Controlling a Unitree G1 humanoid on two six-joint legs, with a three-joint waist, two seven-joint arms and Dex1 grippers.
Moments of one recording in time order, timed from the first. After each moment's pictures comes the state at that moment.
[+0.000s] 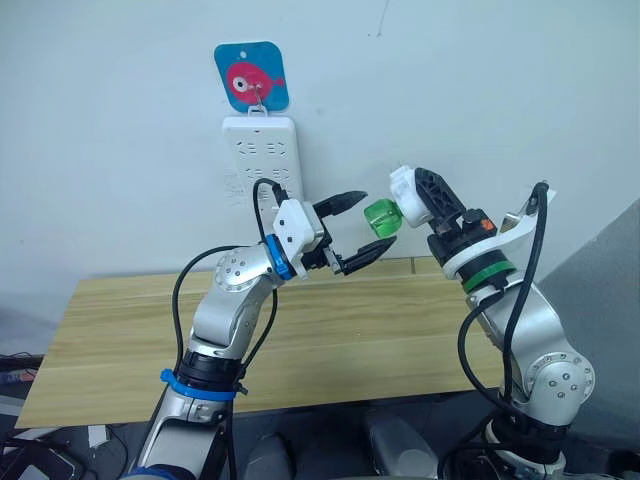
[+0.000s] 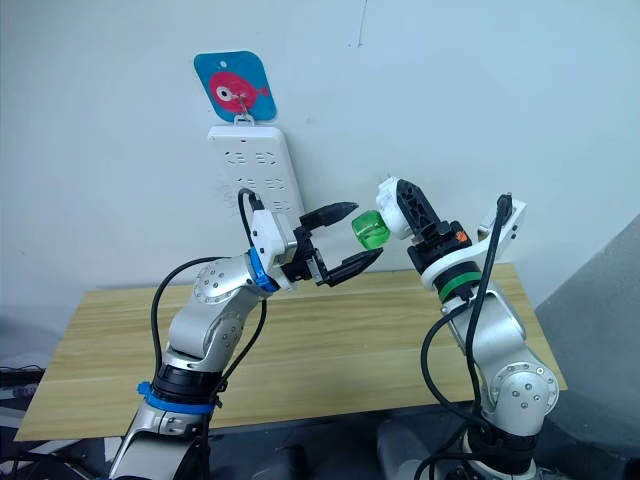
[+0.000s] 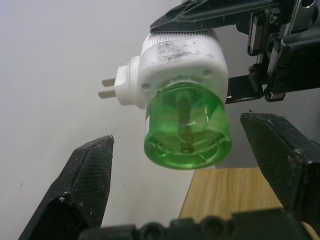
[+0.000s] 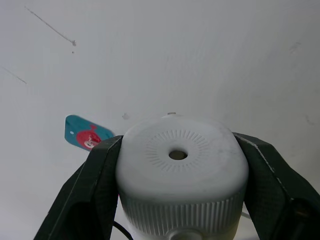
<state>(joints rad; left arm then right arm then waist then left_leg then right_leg) -0.49 0.25 -0.11 -0.12 -0.37 0.17 -0.83 -0.30 0.01 -0.18 -0.67 1.45 0.63 -0.54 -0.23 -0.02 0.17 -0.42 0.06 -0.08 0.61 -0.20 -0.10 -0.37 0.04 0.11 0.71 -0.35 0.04</state>
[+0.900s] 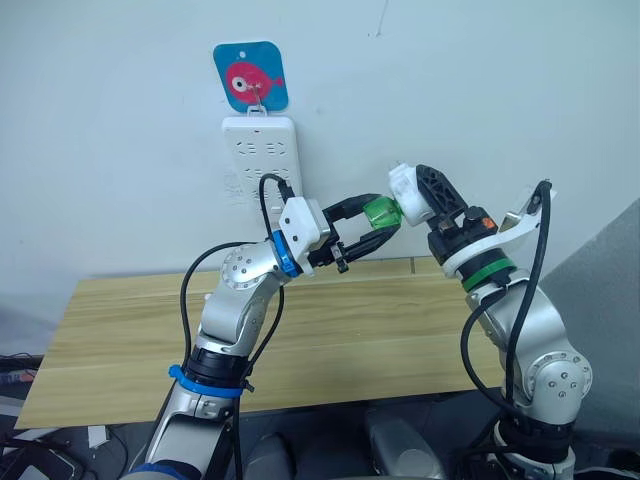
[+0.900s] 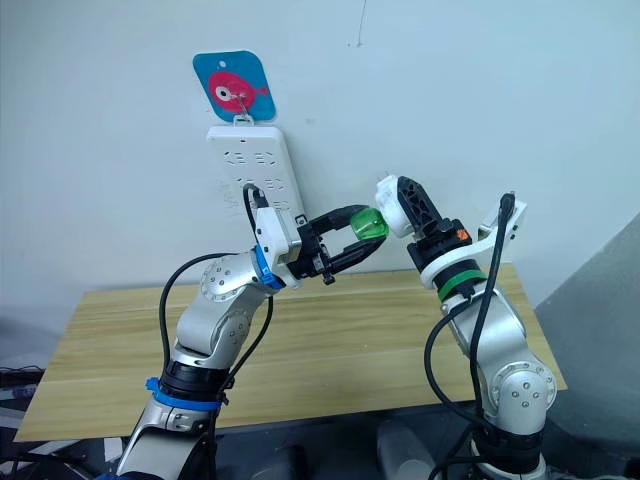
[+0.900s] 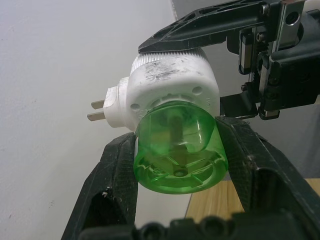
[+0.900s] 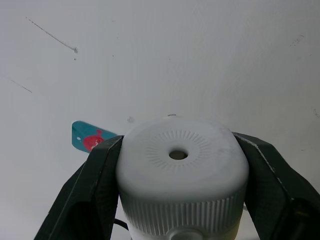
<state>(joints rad) -0.51 0.23 -0.13 -0.11 -0.37 0.14 -0.84 -0.29 -0.07 -0.09 -0.66 1.52 0.49 -0.57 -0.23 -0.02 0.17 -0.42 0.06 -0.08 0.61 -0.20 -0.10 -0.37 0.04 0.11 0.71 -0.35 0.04</state>
